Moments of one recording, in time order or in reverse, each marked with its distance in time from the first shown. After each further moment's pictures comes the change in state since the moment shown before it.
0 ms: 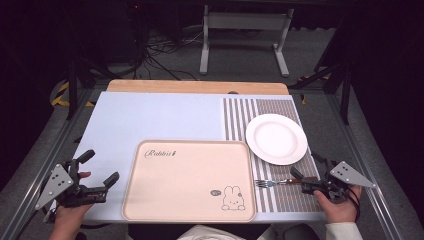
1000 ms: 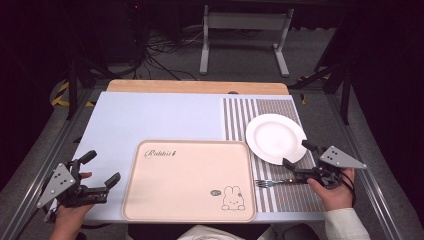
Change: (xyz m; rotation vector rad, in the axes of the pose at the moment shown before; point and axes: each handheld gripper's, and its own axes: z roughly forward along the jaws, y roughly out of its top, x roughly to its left) left arm -0.001 0.000 0.001 0.019 -0.010 -0.011; right arm 0.001 0.035 0.030 0.068 0.089 -0.047
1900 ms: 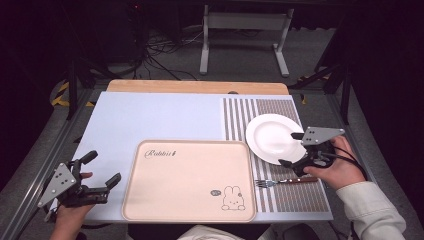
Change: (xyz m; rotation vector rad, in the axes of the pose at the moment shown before) left arm 0.000 0.000 0.001 0.007 -0.006 0.001; right arm -0.004 0.065 0.027 0.459 0.206 -0.282
